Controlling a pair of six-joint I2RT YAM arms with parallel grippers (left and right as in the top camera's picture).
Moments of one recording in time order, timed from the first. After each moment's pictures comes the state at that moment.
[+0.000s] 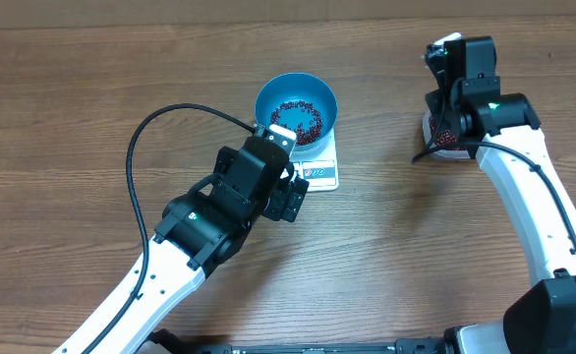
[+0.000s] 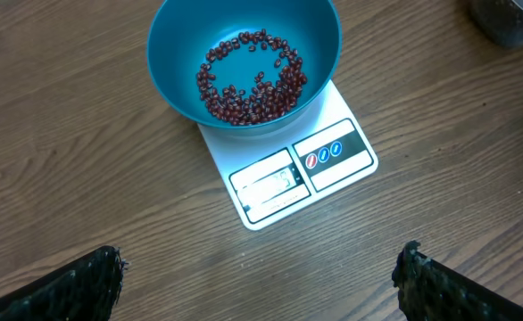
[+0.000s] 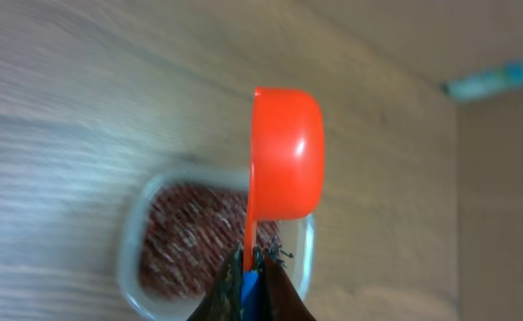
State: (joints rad) left arm -0.65 1.25 1.11 -0.71 -0.22 -0.16; right arm 0.12 1.61 1.41 -0.71 0.41 -0.33
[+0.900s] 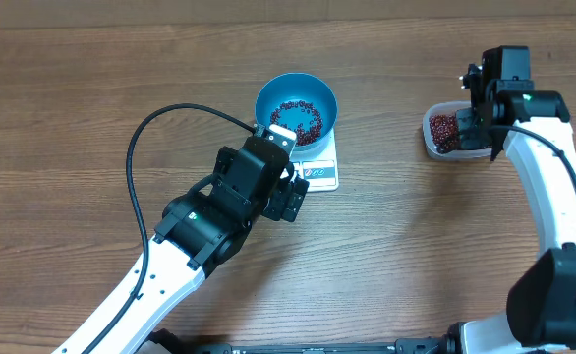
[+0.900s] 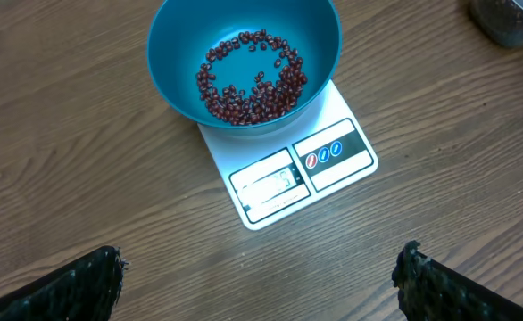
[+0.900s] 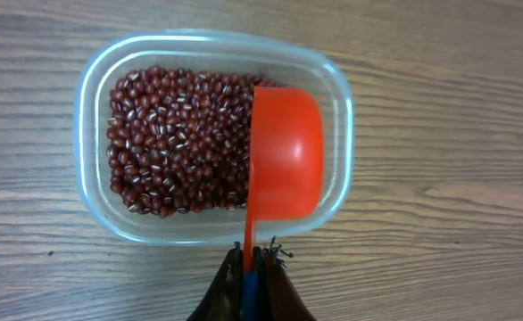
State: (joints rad) left arm -0.65 1.25 1.11 -0.71 -0.22 -0.16; right arm -0.05 1.69 1.41 -0.90 0.25 -0.20
